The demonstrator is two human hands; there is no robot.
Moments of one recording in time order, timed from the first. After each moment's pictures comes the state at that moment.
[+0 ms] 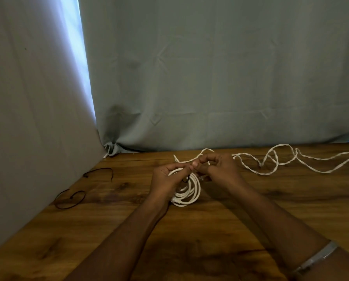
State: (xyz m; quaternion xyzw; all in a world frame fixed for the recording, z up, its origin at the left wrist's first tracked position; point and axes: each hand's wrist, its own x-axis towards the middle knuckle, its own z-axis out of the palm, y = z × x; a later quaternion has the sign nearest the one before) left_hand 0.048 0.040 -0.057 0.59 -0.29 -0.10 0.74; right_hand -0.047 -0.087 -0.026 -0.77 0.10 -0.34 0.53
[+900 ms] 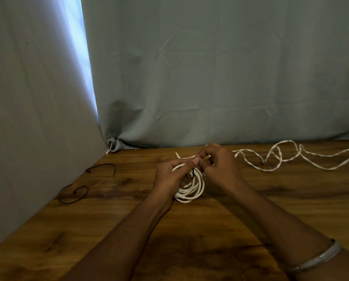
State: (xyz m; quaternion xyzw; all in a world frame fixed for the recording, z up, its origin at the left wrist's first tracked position) left_hand 0.045 0.038 -0.056 0.58 -0.28 -0.12 0.75; right_hand -0.033 -0.090 -0.037 -0.85 0.09 -0.41 0.33
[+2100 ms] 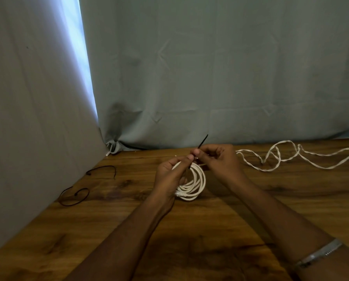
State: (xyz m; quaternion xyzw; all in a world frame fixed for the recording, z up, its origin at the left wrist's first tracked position) left_hand 0.037 0.043 -0.047 0.55 -0.27 -0.16 0.78; right_hand -0.044 -0.084 -0.023 -0.73 0.01 -0.38 0.56
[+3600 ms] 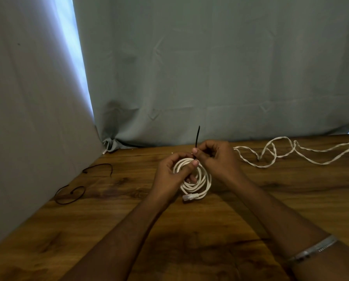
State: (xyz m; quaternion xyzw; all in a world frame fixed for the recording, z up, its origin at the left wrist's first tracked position) left_hand 0.034 0.043 -0.054 0.58 -0.40 -0.07 0.71; right_hand -0.048 -0.091 -0.024 -0.80 0.06 -0.41 0.44
